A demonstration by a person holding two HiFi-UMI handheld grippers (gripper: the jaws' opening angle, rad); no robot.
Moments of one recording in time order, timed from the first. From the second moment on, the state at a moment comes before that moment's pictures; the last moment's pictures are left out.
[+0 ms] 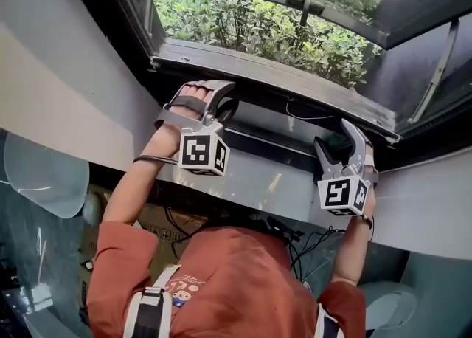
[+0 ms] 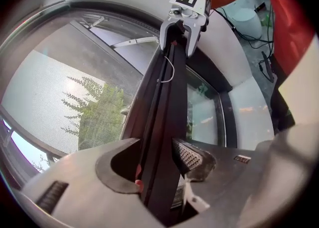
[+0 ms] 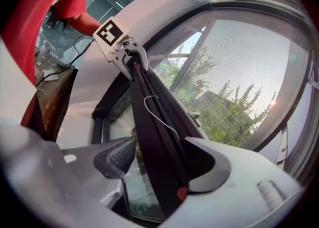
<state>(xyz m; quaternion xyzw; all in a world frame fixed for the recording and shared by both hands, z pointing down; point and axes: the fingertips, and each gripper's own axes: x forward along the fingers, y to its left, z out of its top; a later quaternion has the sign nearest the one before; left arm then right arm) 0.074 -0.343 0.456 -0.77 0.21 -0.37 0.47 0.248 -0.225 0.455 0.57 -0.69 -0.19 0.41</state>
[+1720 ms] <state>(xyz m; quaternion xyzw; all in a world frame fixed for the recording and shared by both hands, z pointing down) 0.045 -0.248 0.477 -0.93 0.37 -0.03 0.06 0.212 -0.153 0.458 0.70 -0.71 -0.02 -0.09</state>
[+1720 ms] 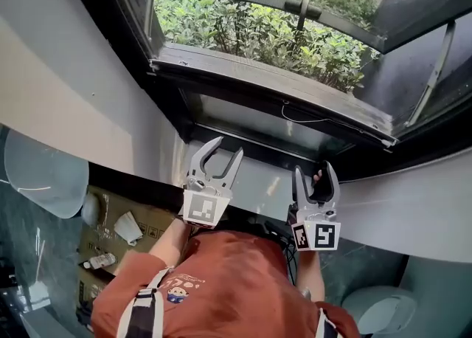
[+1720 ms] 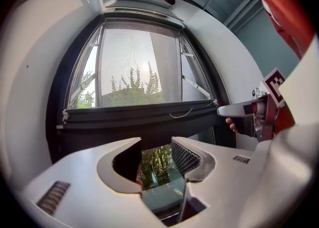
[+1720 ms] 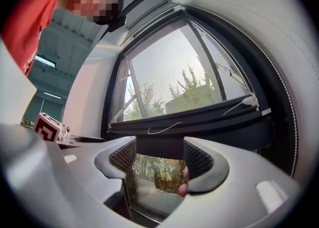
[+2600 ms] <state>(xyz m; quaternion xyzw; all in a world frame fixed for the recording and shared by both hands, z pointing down) 0.037 -0.242 0.479 -0.92 0.39 -0.03 0.04 0.233 -0.134 0.442 0.72 -0.69 -0.07 -0.07</state>
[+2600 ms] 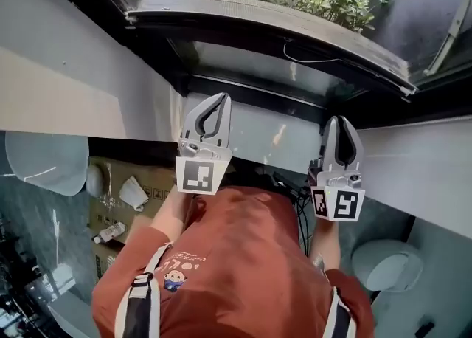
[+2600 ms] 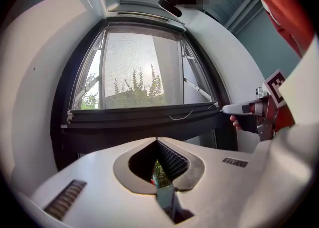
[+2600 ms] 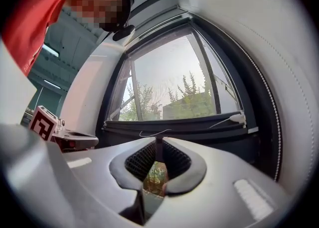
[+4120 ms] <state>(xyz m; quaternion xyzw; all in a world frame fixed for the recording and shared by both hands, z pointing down) 0.044 -0.242 0.472 -0.92 0.38 -0.01 0.05 0.235 -0.141 0.444 0.73 -0.68 -0.09 -0.01</state>
